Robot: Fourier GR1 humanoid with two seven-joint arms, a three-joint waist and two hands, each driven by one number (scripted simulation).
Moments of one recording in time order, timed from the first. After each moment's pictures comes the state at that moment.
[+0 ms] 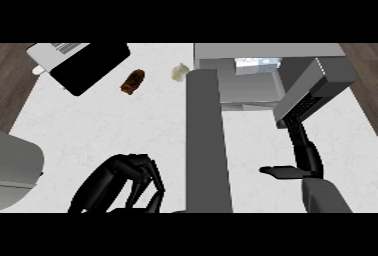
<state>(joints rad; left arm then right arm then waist) 0.08 0.00 -0.26 -1.91 -0.03 -0.35 0.02 -0.39 -0.16 -0.33 -0.47 0.18 0.15 -0.99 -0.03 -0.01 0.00</state>
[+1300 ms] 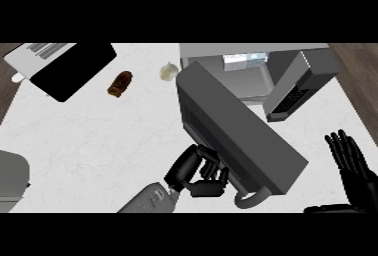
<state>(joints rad) -0.41 0.00 -0.75 -1.00 0.07 0.28 -0.42 0.09 -0.27 -0.18 -1.31 -0.07 0.40 -0.77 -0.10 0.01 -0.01</state>
